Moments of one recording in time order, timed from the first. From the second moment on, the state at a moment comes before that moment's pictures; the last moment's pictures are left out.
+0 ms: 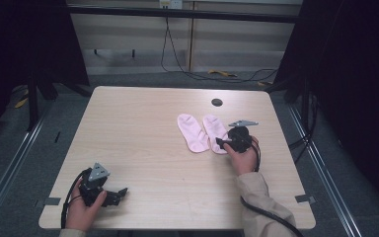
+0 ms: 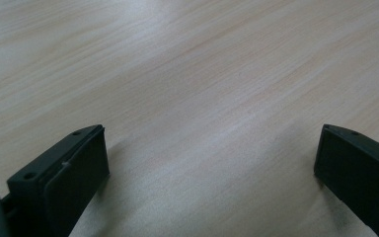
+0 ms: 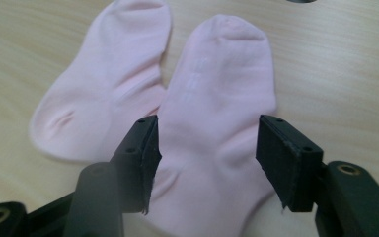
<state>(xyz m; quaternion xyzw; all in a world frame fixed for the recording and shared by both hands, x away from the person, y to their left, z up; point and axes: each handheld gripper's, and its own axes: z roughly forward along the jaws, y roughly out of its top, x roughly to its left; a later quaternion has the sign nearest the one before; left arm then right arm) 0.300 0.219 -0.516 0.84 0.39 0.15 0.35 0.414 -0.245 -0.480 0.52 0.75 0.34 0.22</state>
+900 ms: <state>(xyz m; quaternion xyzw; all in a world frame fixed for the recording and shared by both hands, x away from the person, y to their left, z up) 0.298 0.218 -0.516 0.84 0.39 0.14 0.36 0.428 -0.252 -0.456 0.49 0.76 0.38 0.20</state>
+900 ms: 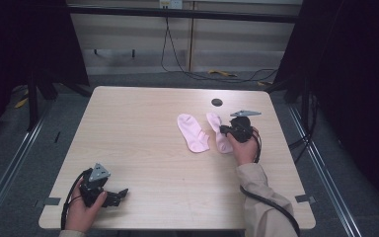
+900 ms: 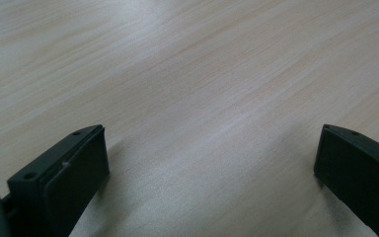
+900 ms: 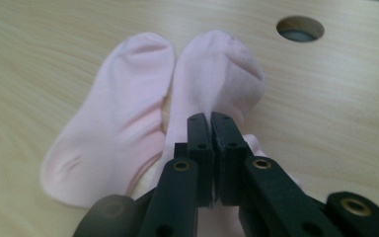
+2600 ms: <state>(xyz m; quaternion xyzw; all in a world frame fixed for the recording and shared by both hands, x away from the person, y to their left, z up) 0.294 0.218 -0.516 0.84 0.39 0.14 0.36 0.280 -0.184 -0.493 0.28 0.88 0.38 0.07</state>
